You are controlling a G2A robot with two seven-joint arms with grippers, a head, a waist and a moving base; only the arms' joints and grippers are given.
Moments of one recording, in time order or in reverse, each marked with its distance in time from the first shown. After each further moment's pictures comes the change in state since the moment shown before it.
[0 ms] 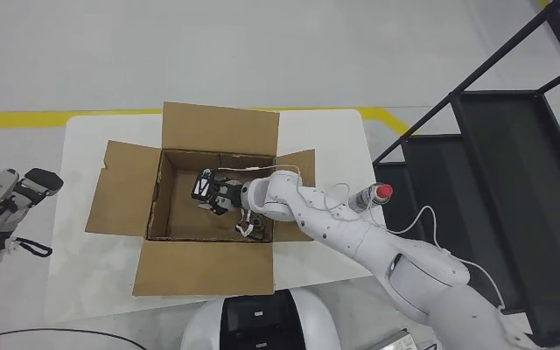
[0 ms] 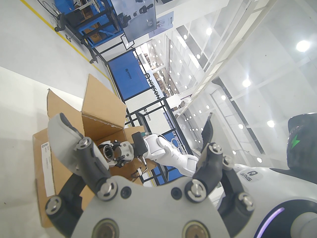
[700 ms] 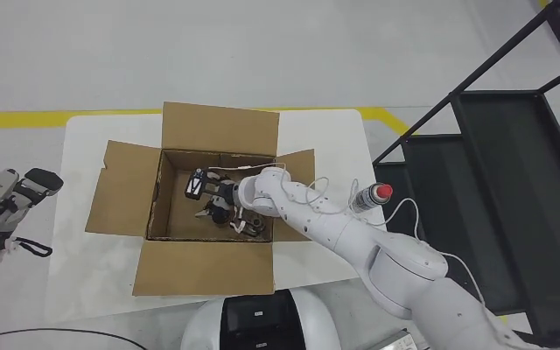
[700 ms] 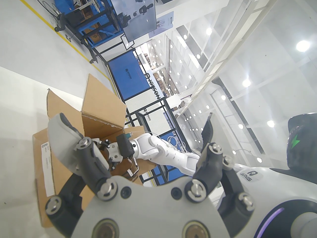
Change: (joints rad) left arm 0.000 0.000 0.000 0.000 0.000 0.000 0.000; right arm 0.063 -0.117 -0.020 0.200 -0.018 -0.073 -0.056
